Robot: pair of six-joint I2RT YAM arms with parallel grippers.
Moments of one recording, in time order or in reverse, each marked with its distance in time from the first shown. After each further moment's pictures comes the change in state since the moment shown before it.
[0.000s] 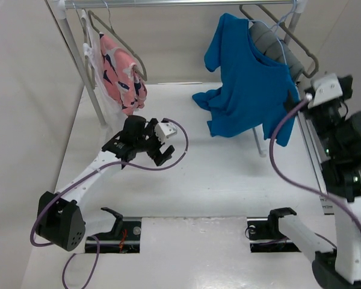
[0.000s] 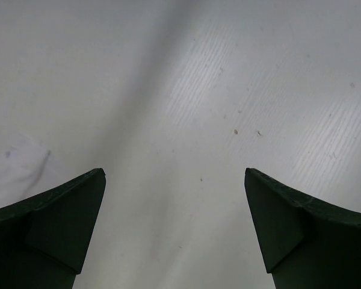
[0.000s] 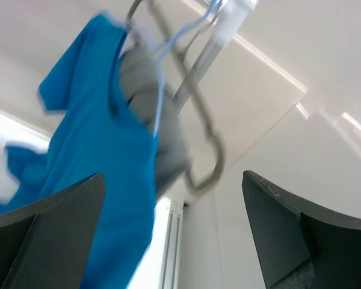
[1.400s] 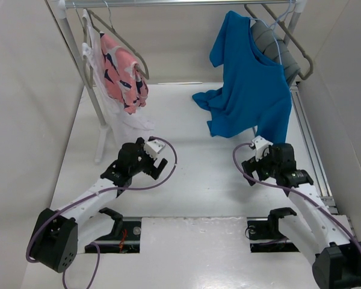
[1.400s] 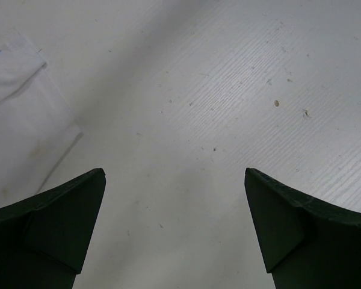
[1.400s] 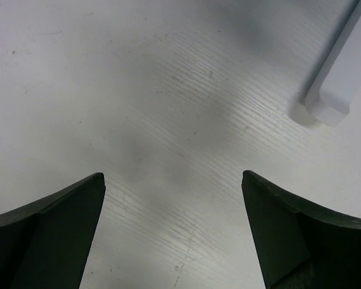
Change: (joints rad) left arm 0.000 -0.207 -0.513 0.434 -0.261 -0.232; right arm 0.006 -0.151 -1.048 -0.095 -0.237 0.230
